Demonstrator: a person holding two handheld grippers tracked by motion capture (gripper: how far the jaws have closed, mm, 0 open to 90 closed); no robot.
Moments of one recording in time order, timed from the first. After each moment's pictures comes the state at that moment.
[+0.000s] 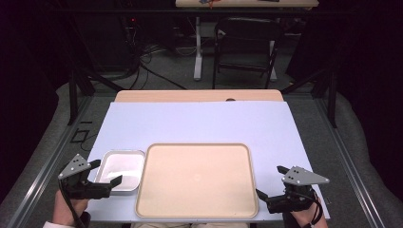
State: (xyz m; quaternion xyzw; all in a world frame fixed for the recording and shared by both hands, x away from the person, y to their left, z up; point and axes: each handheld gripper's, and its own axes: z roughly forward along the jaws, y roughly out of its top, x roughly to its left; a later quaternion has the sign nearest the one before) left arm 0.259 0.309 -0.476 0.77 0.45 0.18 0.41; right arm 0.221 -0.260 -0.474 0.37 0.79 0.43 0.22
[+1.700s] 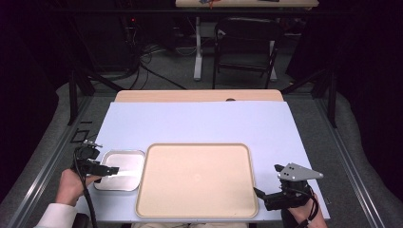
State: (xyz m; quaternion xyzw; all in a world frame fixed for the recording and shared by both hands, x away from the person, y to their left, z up) left arm 0.341 0.331 -0.509 0.79 0.57 0.07 0.20; right arm 0.231 -0.254 -0.474 0.37 0.81 0.41 0.21
